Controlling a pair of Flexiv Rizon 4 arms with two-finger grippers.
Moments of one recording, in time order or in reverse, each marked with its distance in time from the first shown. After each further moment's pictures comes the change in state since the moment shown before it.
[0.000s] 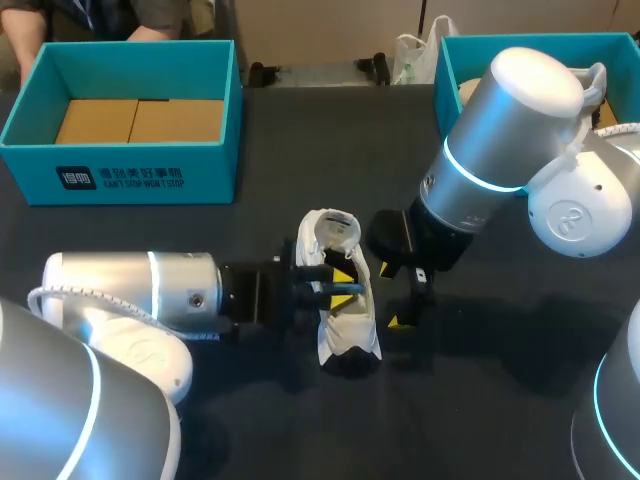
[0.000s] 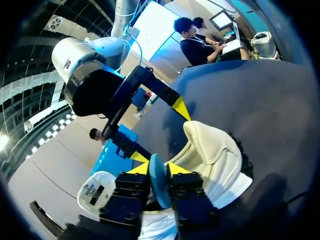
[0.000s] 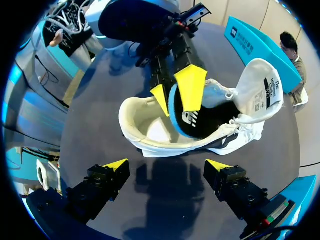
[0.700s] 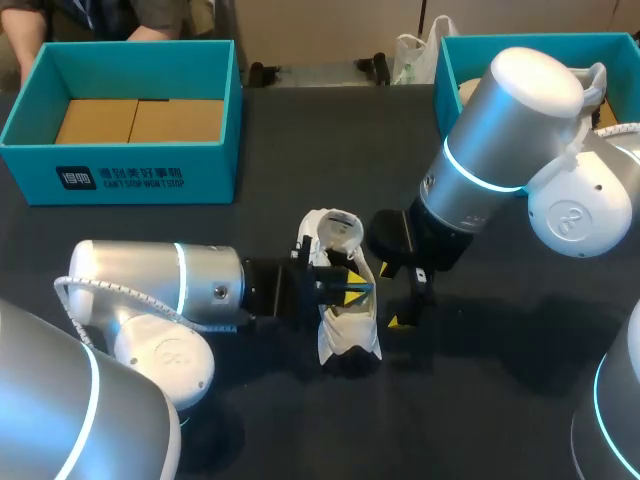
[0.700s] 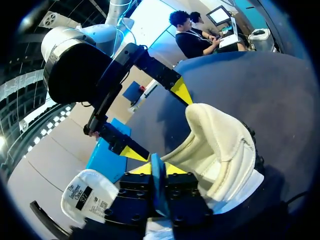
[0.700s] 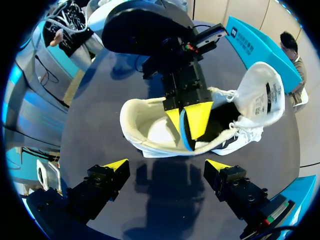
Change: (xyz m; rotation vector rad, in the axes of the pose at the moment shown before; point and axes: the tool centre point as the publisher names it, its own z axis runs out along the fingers) left arm 0.001 0.014 0.026 -0.051 0.046 0.010; right arm 0.000 0.000 0.000 0.000 0.000 0.000
